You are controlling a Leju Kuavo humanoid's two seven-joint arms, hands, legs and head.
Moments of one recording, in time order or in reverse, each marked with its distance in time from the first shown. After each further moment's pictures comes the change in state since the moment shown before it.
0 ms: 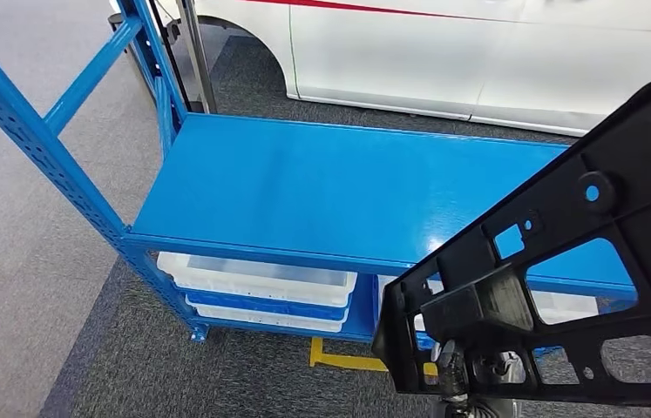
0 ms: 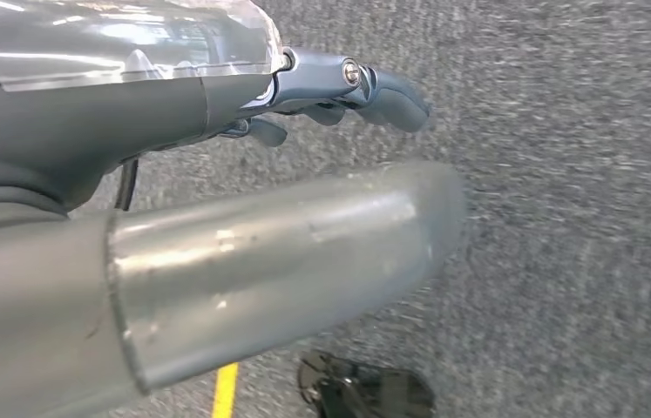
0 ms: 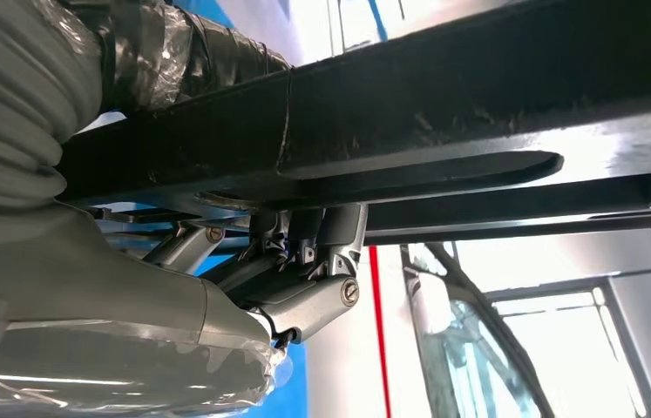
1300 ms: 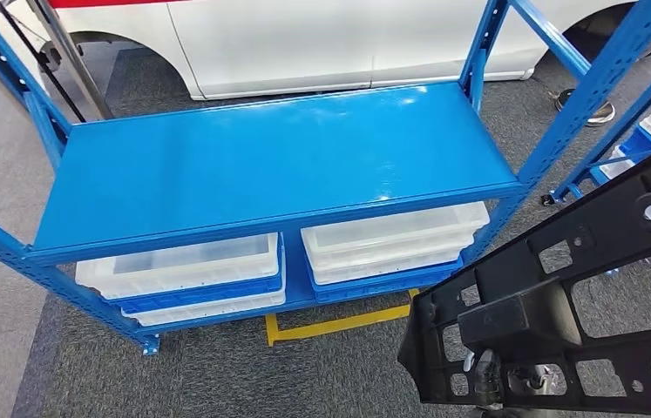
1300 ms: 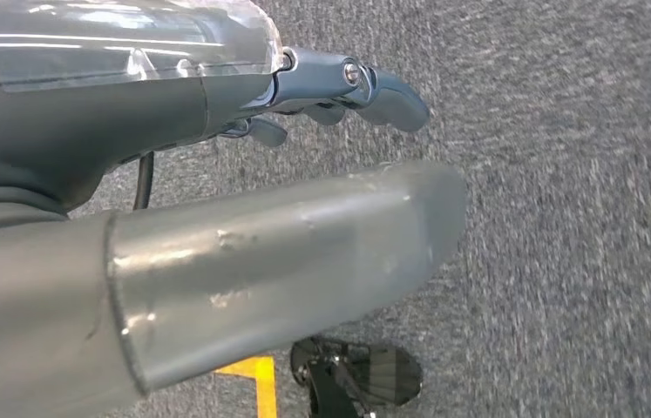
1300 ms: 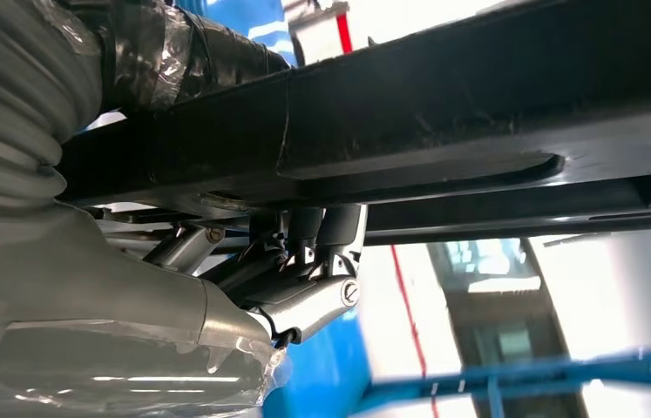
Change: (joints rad) left arm -0.002 0.005 0.075 0.000 -0.013 -0.019 0.007; right arm 0.099 0.231 -0.307 -0.003 0.004 0.311 -0.001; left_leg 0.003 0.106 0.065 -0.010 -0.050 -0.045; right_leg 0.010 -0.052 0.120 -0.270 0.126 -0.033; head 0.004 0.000
